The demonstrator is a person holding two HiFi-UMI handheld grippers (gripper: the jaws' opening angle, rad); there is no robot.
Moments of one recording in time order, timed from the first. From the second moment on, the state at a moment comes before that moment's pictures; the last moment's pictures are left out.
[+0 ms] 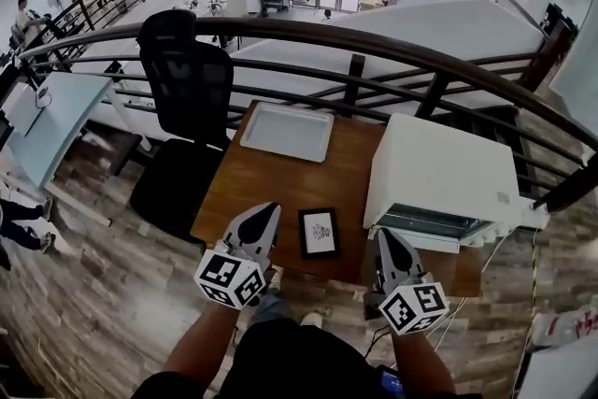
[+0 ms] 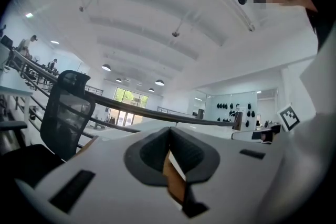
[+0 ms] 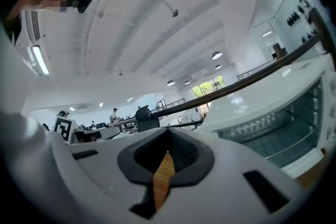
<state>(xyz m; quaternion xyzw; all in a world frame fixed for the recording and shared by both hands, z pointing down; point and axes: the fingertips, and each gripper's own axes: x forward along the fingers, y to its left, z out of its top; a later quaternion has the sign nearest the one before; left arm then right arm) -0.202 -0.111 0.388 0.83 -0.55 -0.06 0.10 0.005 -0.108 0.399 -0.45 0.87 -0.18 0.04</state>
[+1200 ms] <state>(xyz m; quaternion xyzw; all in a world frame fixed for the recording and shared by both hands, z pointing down) -0.186 -0.038 0.384 0.86 -0.49 -0.09 0.13 0.025 -0.038 0.381 -0.47 0.86 -0.18 0.06</state>
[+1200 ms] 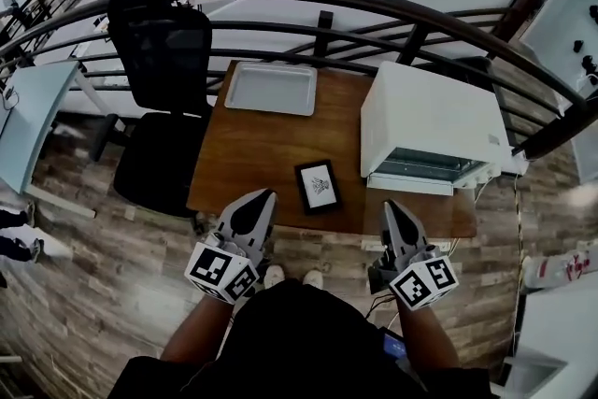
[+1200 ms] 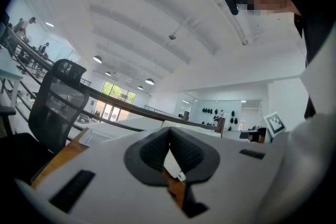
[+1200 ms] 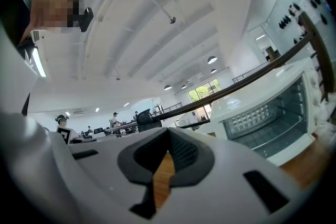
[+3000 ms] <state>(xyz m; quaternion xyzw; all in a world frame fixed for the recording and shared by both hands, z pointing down) -0.004 -0.063 0.468 0.79 -0.57 0.00 0.21 0.248 -0.198 0.590 -0.51 0.66 -0.52 0.20</state>
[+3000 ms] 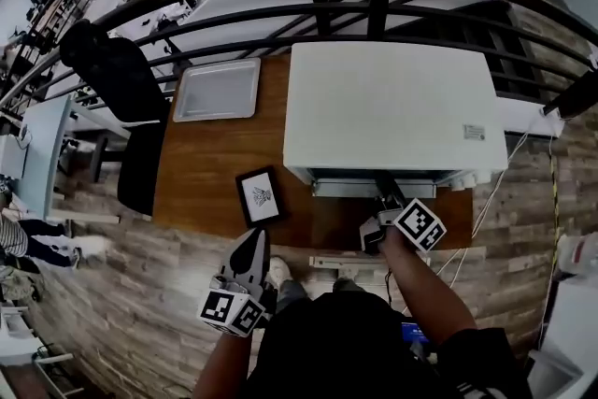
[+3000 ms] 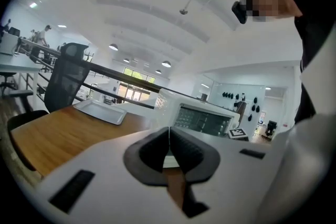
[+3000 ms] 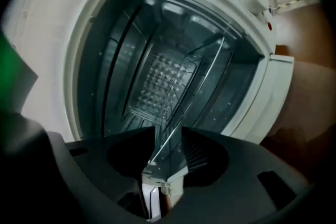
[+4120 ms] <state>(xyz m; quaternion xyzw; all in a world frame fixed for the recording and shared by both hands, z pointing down) -0.025 -0.056 0.490 0.82 -0.51 0.01 0.25 0.247 -0.168 0.609 -0.48 0.59 -0.57 0.30</state>
